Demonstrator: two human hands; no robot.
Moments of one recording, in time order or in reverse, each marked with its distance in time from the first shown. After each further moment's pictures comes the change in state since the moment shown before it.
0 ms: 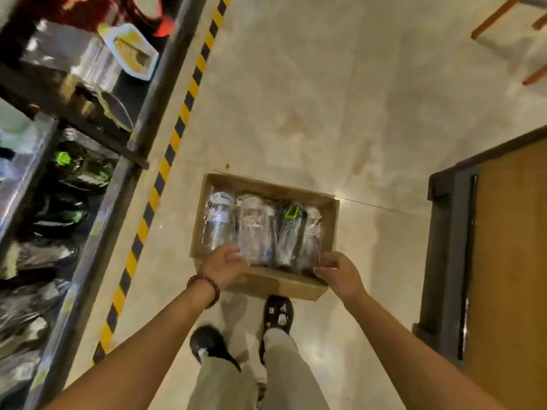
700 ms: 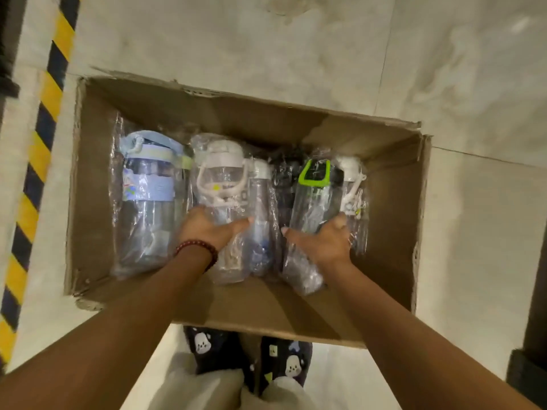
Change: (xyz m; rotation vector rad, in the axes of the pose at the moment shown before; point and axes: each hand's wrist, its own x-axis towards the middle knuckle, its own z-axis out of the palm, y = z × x) left_hand 0.354 -0.129 0.095 0.306 0.196 -0.114; right_hand 0.328 0.134 0.148 -0.097 0.060 0.208
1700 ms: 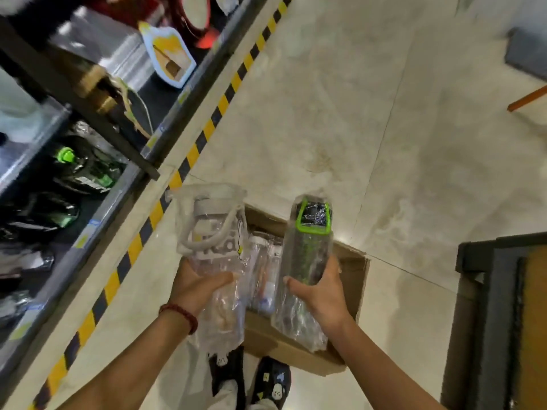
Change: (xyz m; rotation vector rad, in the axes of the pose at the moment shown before) left_hand -0.240 0.033 -0.237 -0.734 0.061 0.163; right_hand -0.282 -0.157 -0.089 0.212 -0.123 -0.483
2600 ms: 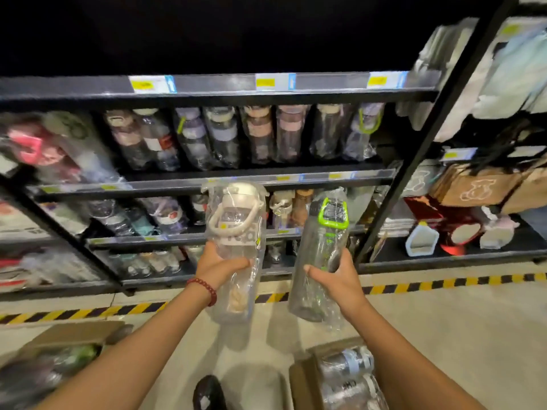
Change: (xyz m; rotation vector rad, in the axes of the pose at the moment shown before) left_hand -0.385 0.042 -0.268 -0.561 0.893 0.140; right_hand -0.282 -0.241 0.180 -0.420 -0.902 -0.613
